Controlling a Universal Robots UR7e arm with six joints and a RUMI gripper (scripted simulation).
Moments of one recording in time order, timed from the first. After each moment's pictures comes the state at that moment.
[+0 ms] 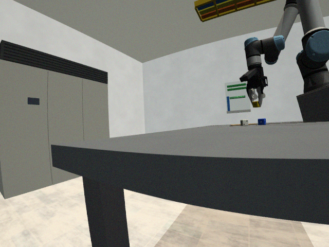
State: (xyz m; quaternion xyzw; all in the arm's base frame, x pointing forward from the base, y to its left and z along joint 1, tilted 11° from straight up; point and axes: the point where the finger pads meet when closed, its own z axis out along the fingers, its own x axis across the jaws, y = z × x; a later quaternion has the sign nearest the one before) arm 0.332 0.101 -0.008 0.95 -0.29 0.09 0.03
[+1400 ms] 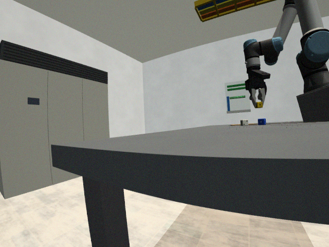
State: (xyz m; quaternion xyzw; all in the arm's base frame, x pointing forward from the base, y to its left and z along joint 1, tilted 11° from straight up) arm 0.323 0.092 -0.012 0.97 0.22 0.06 0.07
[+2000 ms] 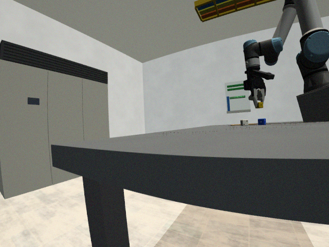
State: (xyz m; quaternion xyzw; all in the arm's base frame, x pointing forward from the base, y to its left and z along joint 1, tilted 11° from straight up) arm 0.321 0.087 -0.012 0.93 0.35 0.05 0.08
